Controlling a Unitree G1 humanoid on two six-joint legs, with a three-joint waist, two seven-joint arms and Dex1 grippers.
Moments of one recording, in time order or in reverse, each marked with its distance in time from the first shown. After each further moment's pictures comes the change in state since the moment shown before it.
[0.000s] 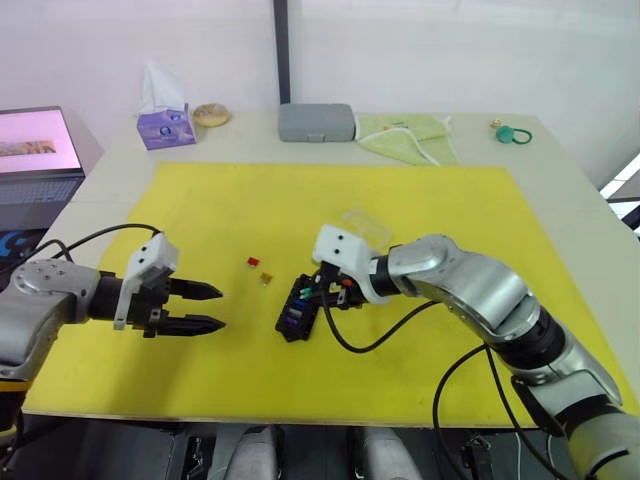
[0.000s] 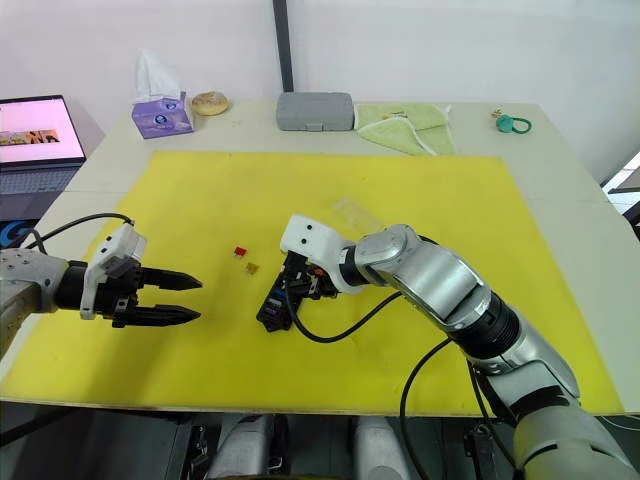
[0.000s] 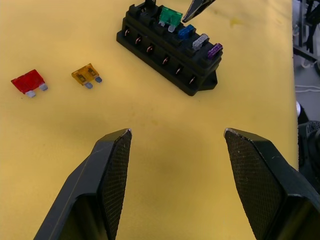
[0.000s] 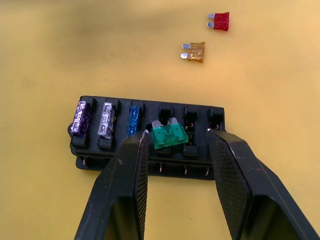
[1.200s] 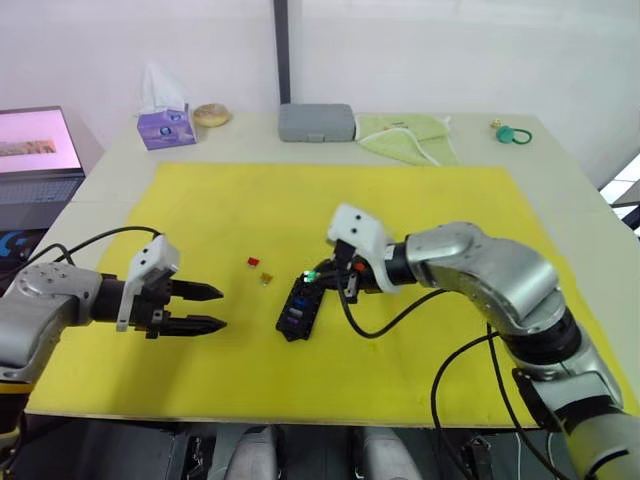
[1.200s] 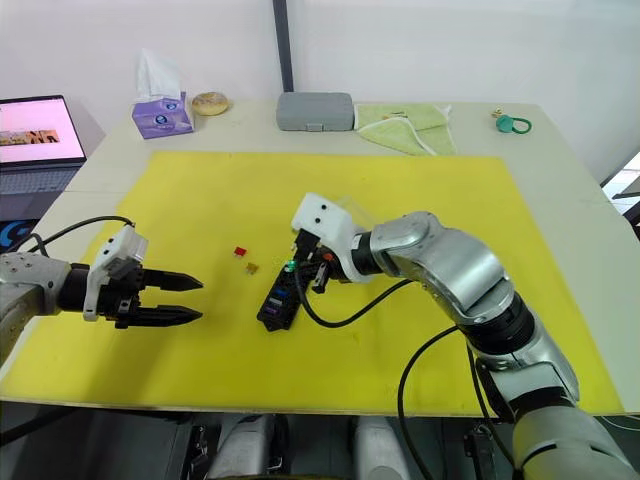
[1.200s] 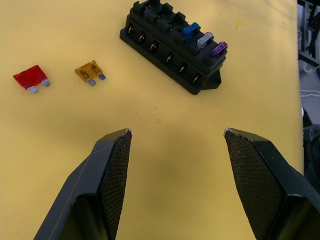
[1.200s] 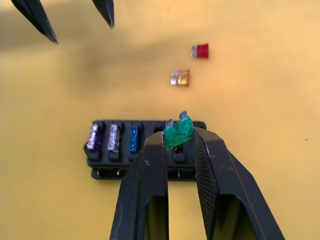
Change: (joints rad) left arm 0.001 -0.019 -0.003 0.012 0.003 -0.003 0.014; right arm 0.002 -0.035 -0.215 -0.075 0.129 0.112 0.045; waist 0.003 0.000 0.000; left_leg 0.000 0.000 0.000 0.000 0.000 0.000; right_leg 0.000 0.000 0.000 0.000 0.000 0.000
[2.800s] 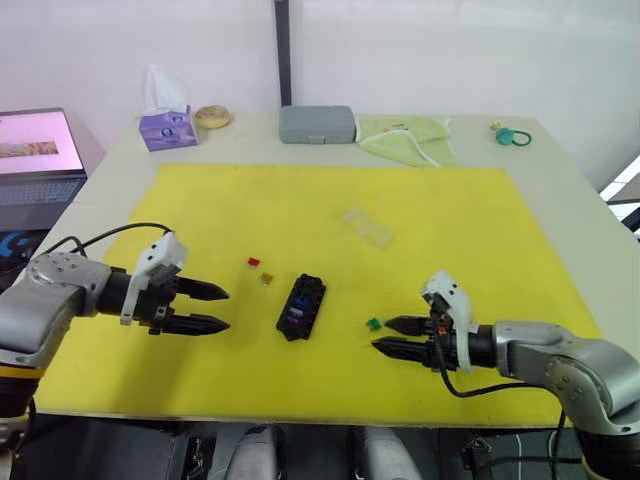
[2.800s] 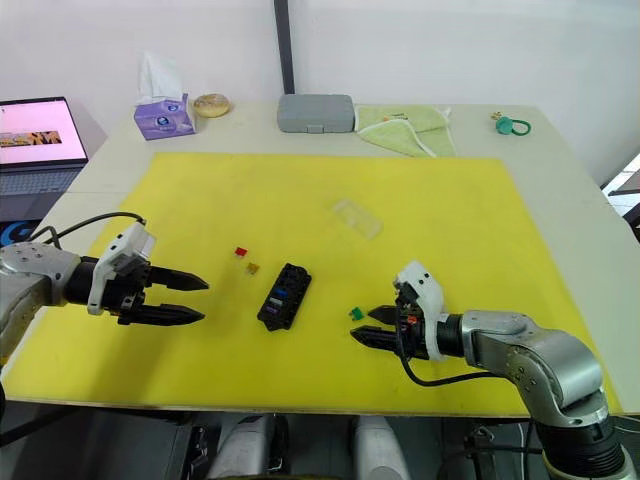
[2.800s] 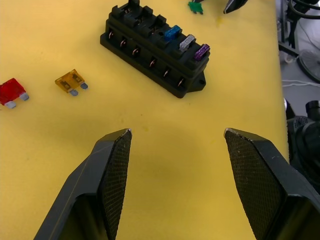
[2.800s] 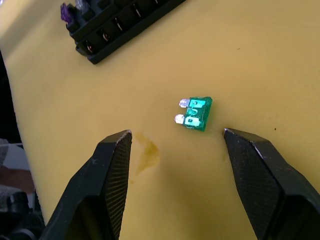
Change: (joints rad) left arm -0.077 0.002 -0.069 0.053 0.025 -0.016 -0.082; right arm 0.690 -0.045 -0.399 -0.062 0.229 -0.058 -0.074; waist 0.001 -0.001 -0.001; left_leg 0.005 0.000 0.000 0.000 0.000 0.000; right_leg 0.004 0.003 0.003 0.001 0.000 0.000
